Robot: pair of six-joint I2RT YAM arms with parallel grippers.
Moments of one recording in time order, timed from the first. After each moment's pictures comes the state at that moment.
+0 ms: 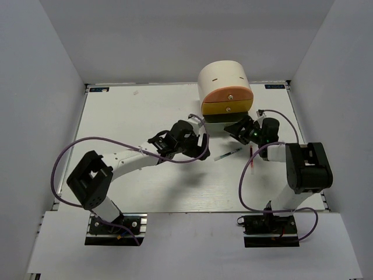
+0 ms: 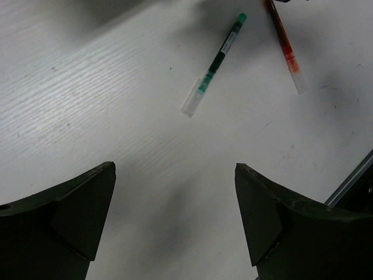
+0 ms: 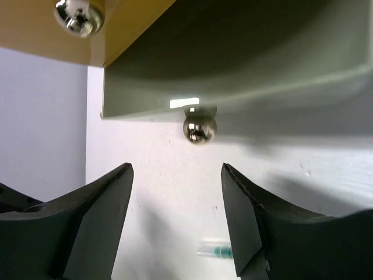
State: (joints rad) left arm -0.83 1.58 1.02 -0.07 0.06 -0.41; right arm 0.07 1.68 0.63 0.64 -0.60 0.83
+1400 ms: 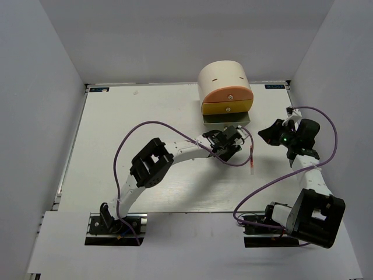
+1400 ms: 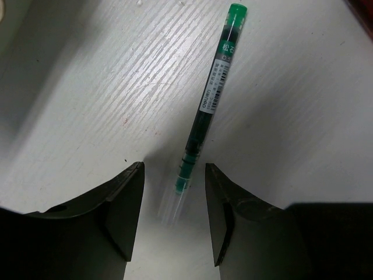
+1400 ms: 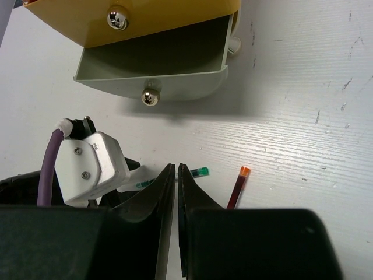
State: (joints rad) left arm -1.03 2.27 1.78 -0.45 -0.19 -0.05; right arm -0.27 1.16 0.66 0.00 -0.73 0.17
